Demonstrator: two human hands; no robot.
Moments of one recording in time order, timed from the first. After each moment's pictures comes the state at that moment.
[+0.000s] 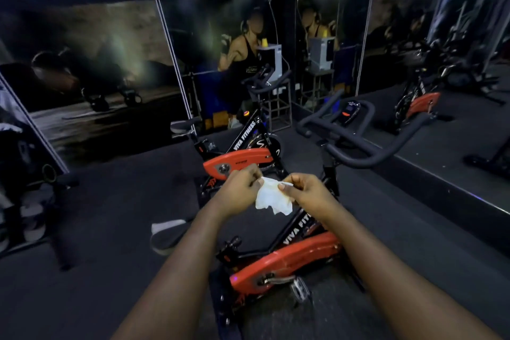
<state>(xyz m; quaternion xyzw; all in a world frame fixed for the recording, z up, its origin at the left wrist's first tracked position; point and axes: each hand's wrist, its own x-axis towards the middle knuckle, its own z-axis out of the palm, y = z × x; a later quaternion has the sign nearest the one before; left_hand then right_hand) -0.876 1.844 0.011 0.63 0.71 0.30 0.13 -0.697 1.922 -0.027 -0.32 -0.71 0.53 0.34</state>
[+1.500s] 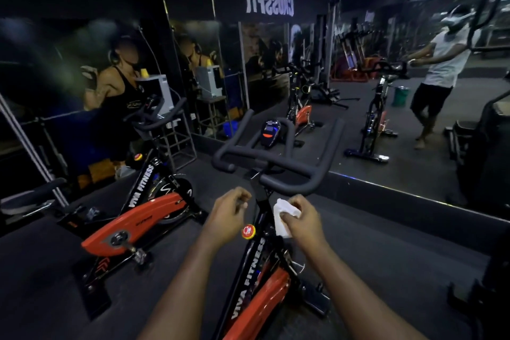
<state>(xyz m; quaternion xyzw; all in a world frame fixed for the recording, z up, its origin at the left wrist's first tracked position) -0.874 2.135 -0.096 0.76 0.51 0.37 0.16 -0.680 2.113 -0.136 -0.59 -0.51 0.31 0.54</state>
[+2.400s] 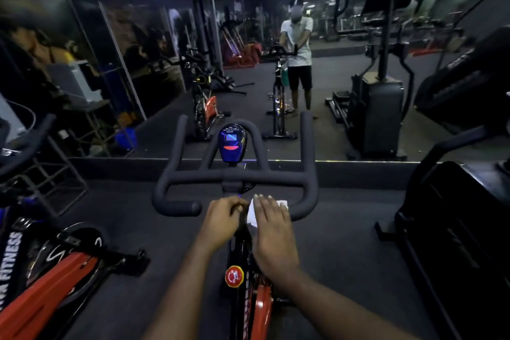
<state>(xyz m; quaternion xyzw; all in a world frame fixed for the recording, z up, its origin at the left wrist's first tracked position) -0.876 2.370 -0.129 0.85 0.37 0.26 0.26 -0.770 2.268 -0.190 -0.76 -0.56 -0.10 0.32</state>
